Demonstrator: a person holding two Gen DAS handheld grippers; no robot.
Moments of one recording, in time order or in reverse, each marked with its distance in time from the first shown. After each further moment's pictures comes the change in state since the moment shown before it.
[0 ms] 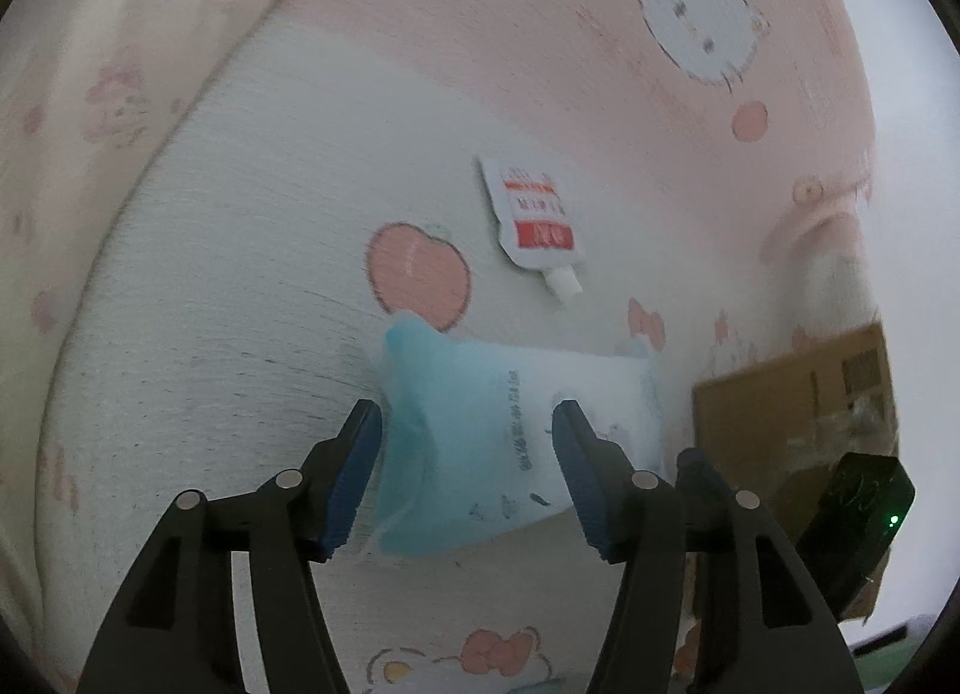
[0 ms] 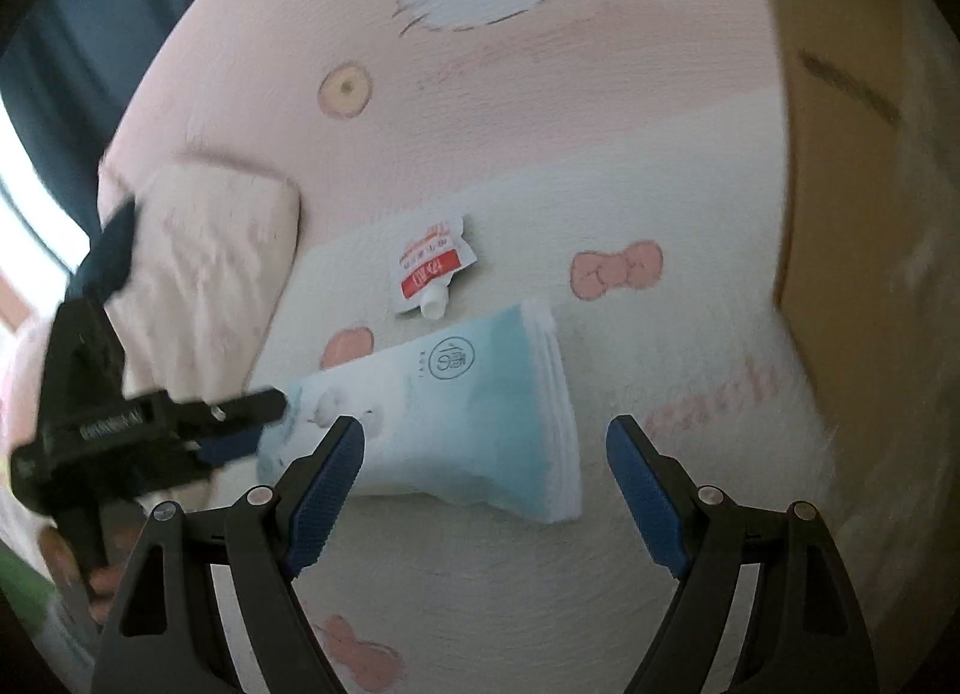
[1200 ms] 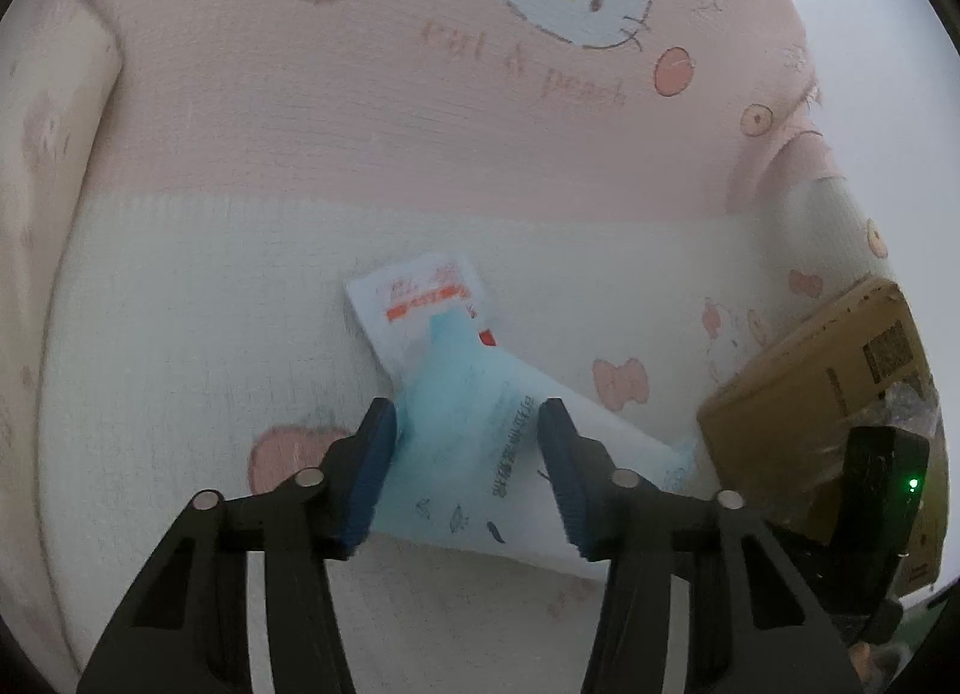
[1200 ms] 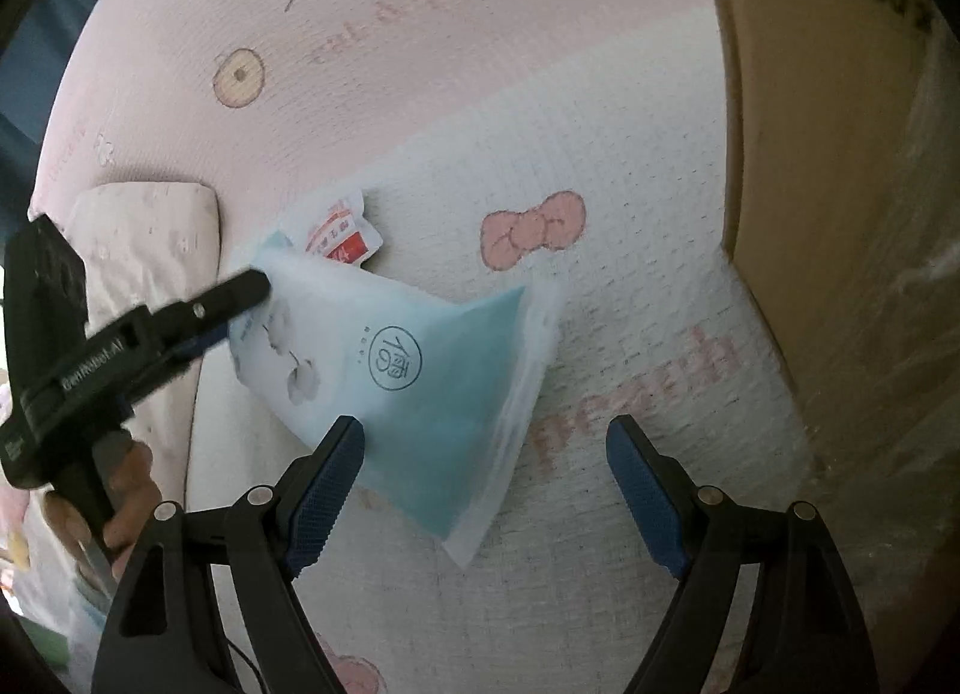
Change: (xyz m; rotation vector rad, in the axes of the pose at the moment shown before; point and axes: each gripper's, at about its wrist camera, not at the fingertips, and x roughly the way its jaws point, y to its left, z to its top) left arm 0.037 -0.054 0.056 0.296 -0.056 -0.024; right arm 0.026 -0.027 0.027 0.134 0.131 -0.140
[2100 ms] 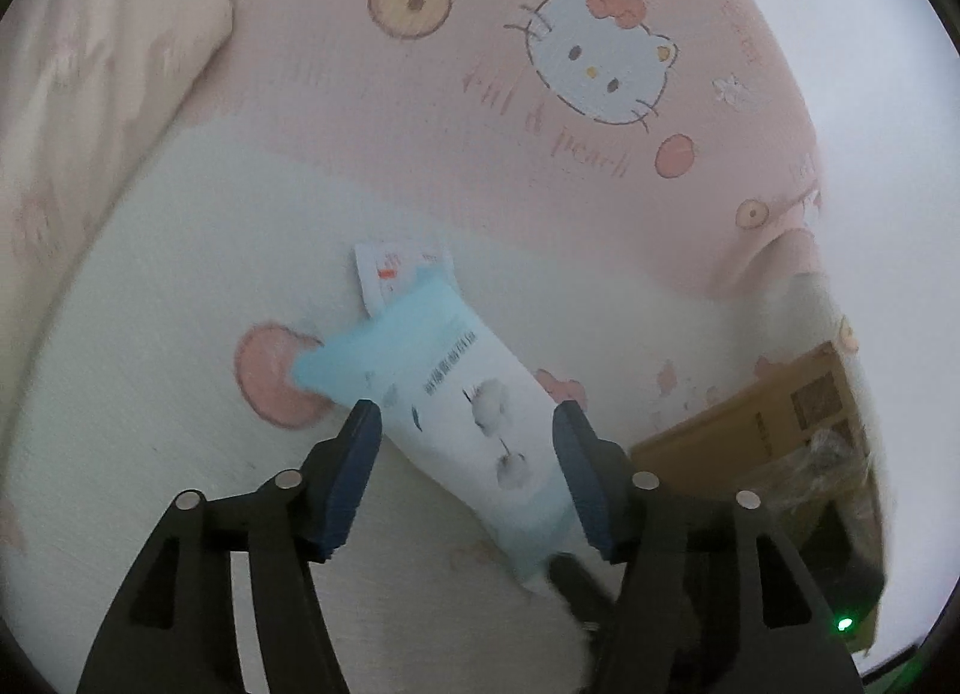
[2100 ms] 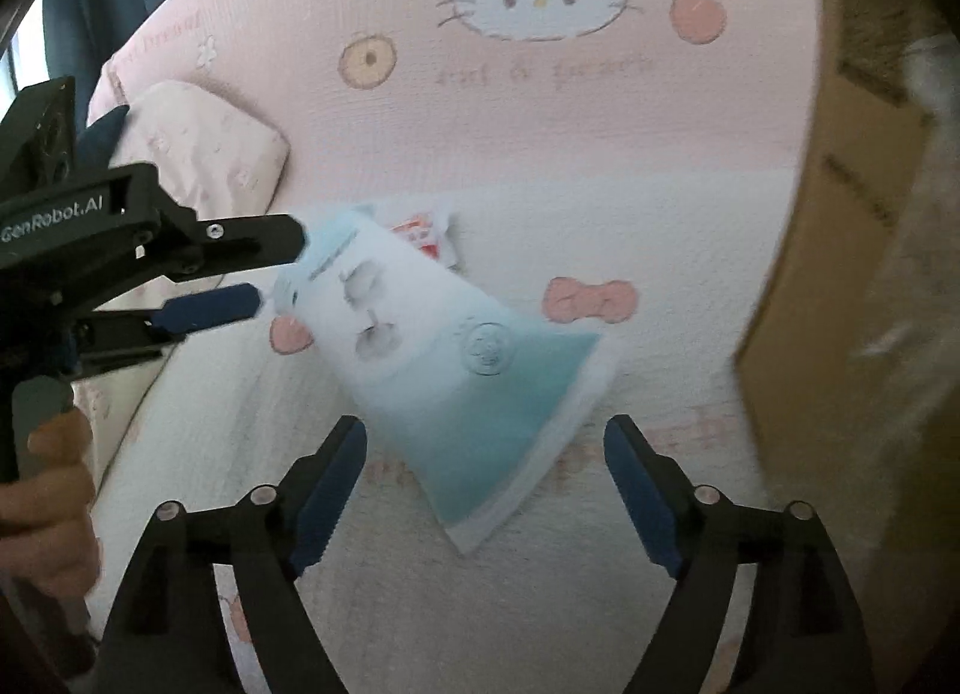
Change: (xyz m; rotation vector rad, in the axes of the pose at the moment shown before) left arm -0.049 -0.020 -0.041 -0.193 -0.155 0.003; right arm -0.026 0.032 -0.037 -0.323 -0.208 -0.131
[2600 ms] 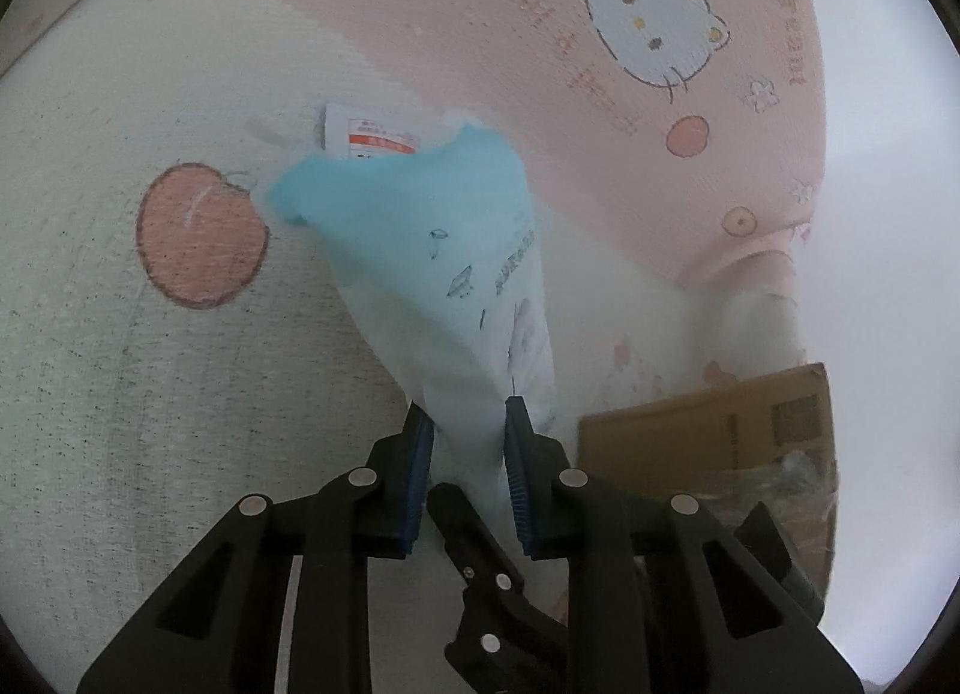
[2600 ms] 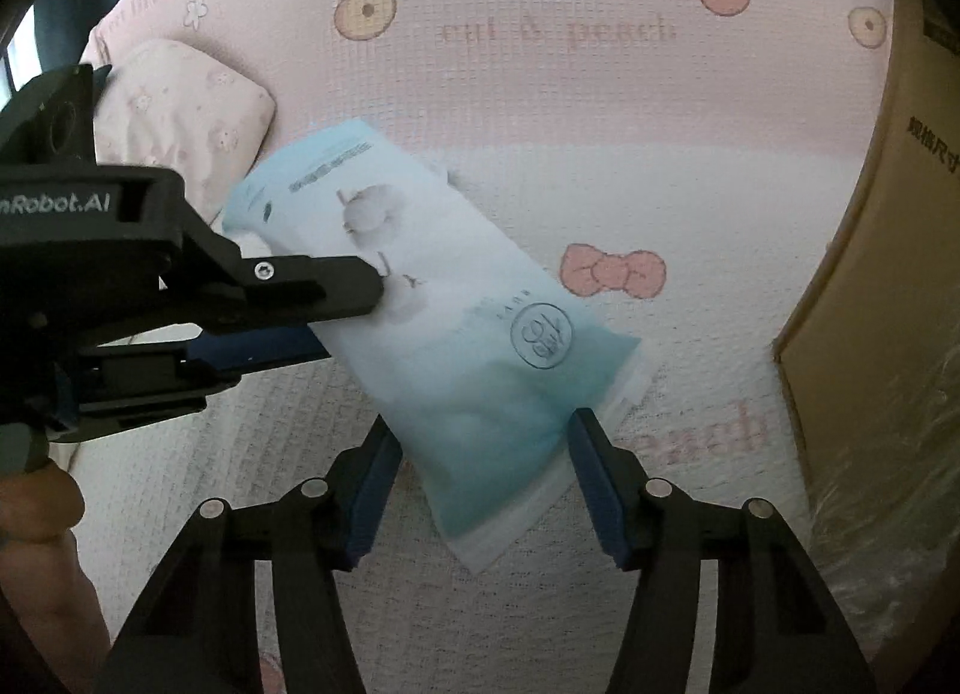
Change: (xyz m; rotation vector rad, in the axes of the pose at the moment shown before) left arm 0.051 0.013 -0.022 -0.263 0.164 -0.195; right arm 0.027 0.003 -0.008 -0.022 0.060 -0.022
